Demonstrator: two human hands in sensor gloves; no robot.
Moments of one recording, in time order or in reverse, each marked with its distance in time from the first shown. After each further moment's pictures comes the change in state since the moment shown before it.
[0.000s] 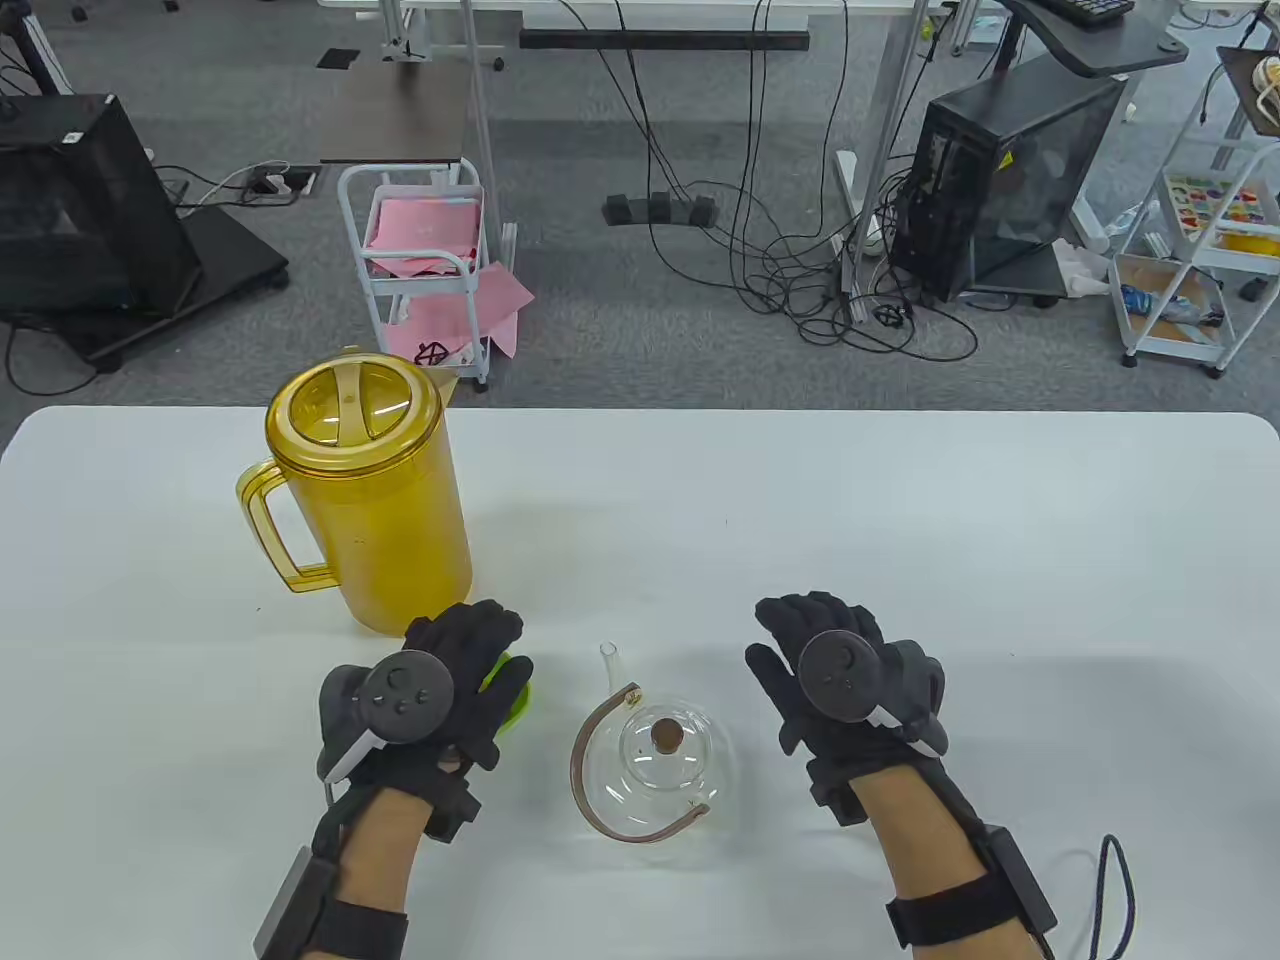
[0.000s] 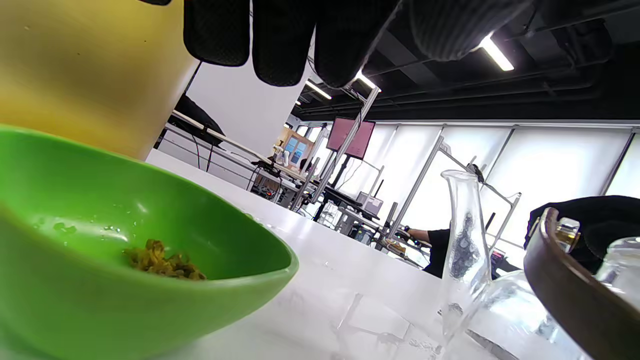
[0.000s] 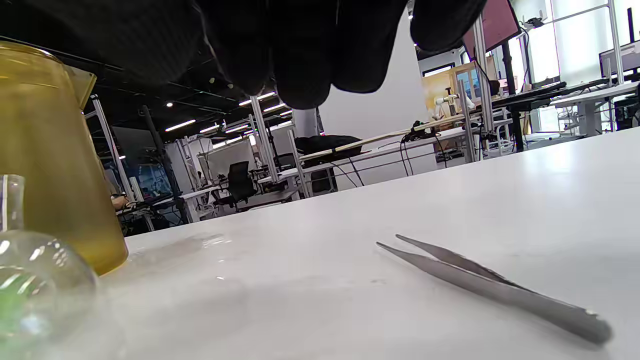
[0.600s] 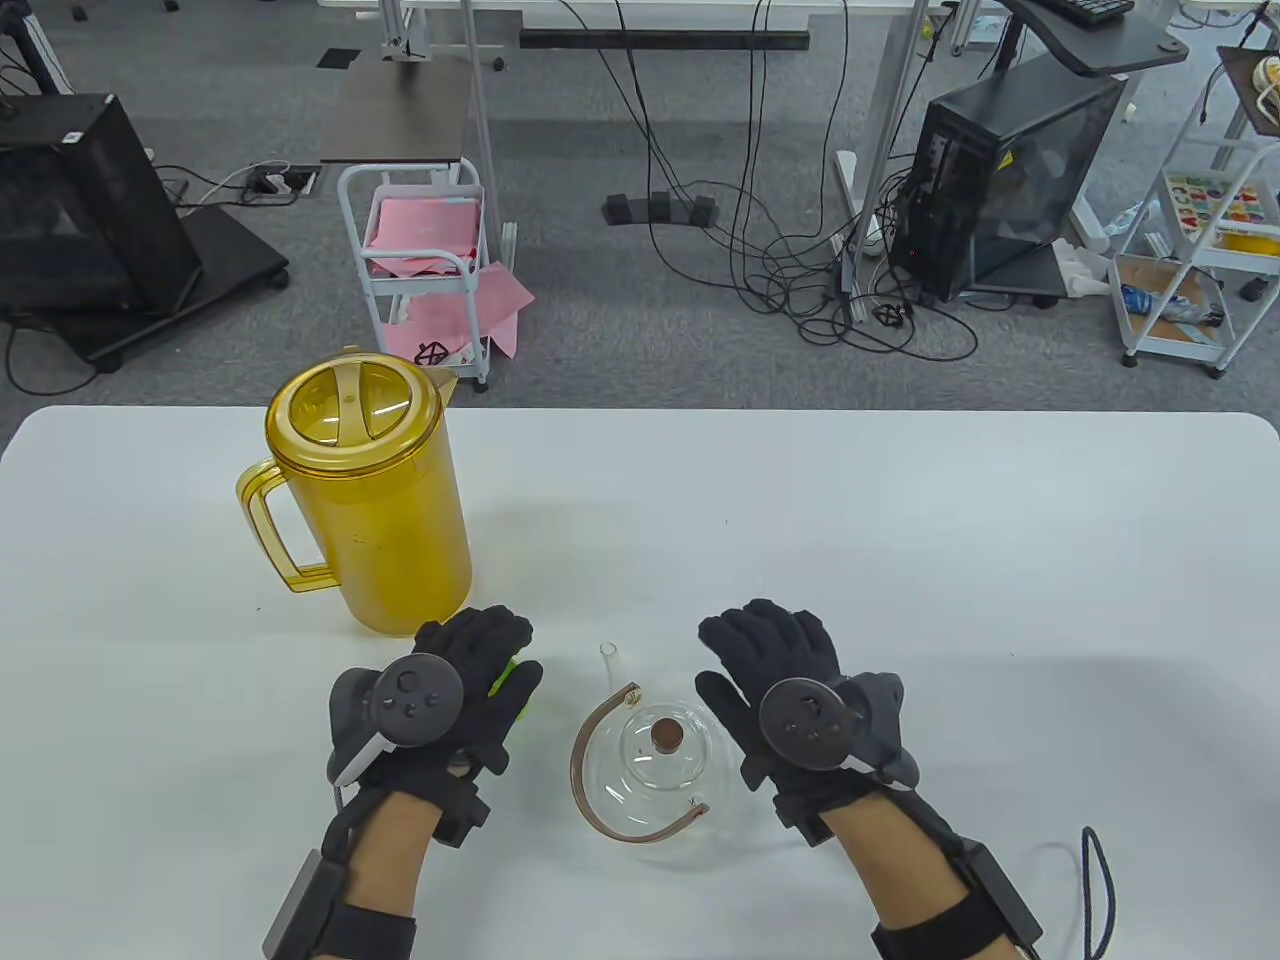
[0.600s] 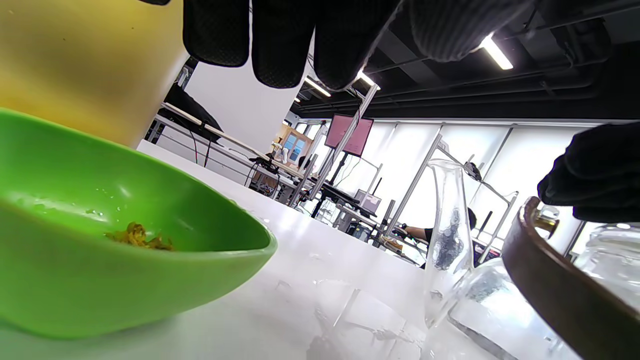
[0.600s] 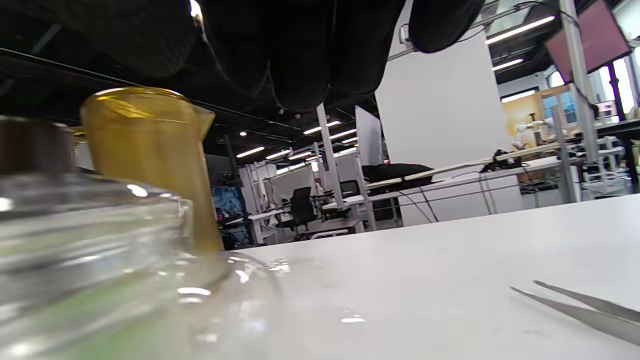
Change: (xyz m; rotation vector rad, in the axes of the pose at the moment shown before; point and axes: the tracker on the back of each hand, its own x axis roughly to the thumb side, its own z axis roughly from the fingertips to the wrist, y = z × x) left_hand 0.006 -0.005 0.000 -0.010 -0.003 0.001; right_hand 0.061 -0.008 0.022 -0.092 -0.249 -0.032
